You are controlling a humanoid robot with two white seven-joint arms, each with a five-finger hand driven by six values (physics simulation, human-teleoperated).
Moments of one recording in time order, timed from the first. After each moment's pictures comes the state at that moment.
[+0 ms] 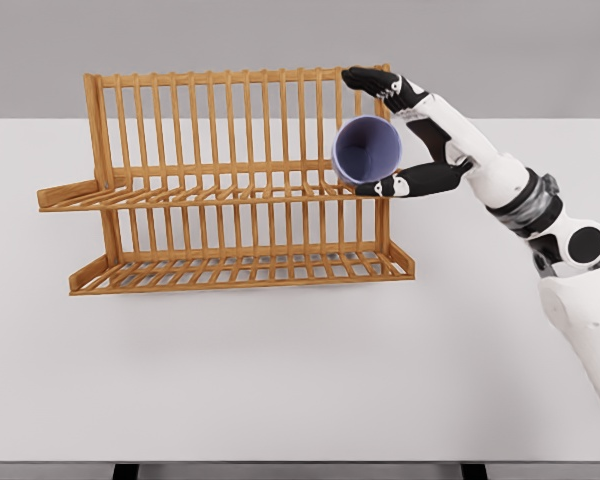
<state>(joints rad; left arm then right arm) 0.02 0.00 0.02 -0.04 -2.27 0.06 -0.34 -0.49 -0.41 0.36 -1.42 -0.46 -0.61 0.61</state>
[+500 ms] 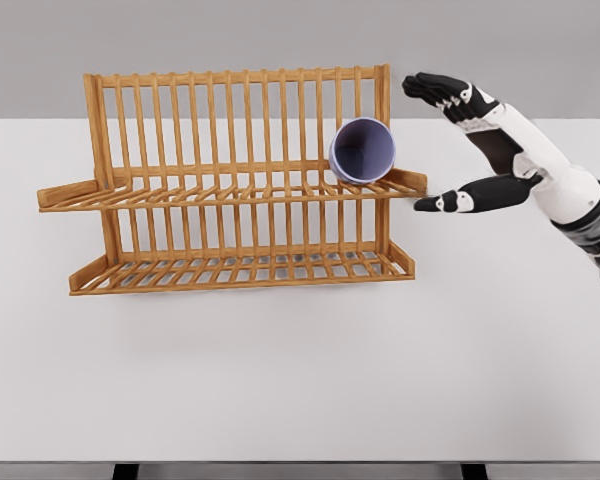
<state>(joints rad) 0.02 0.00 0.02 -0.04 -2.27 0.06 -0.34 -0.37 -0.63 0.34 -1.54 -0.63 -0.61 0.61</state>
